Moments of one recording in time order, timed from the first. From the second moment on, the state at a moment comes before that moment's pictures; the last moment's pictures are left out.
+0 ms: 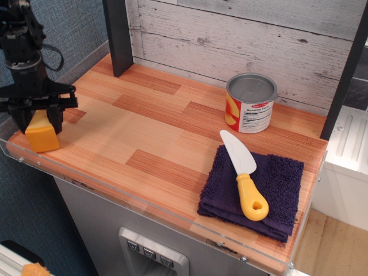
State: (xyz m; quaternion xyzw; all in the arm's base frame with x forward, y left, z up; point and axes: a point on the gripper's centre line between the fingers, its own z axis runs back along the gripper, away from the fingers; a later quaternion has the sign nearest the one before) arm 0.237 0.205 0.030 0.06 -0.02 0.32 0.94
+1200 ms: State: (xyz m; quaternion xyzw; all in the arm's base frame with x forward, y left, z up) arm 0.327 0.112 0.075 -0.02 -0.11 0.28 0.95
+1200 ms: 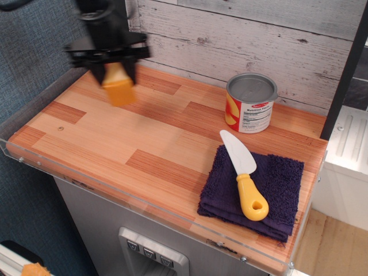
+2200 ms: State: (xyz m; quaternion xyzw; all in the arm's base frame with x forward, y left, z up) arm 0.407 0.076 0.041 -0.03 -0.09 0.20 0.97
